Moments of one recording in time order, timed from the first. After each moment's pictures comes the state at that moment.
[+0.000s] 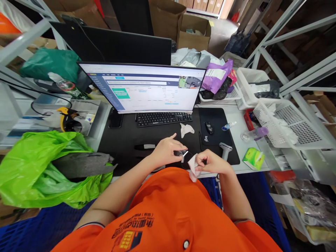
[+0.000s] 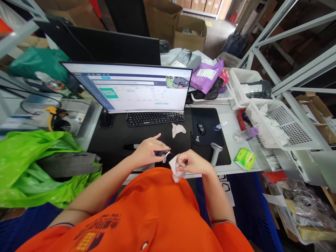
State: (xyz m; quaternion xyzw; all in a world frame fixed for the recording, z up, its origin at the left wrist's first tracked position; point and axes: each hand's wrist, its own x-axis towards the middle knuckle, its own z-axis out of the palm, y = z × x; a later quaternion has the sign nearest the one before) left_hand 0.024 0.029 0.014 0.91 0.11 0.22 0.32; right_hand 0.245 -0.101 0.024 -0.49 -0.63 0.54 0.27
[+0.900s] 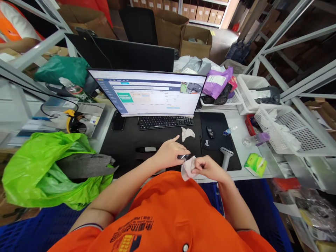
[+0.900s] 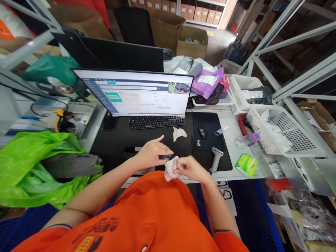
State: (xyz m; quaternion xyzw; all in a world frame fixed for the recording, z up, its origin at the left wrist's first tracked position) left_hand 0.035 0.027 0.020 0.94 0.09 0.21 0.26; right_hand 0.229 -0.108 0.010 -0.54 -0.58 0.52 0.33
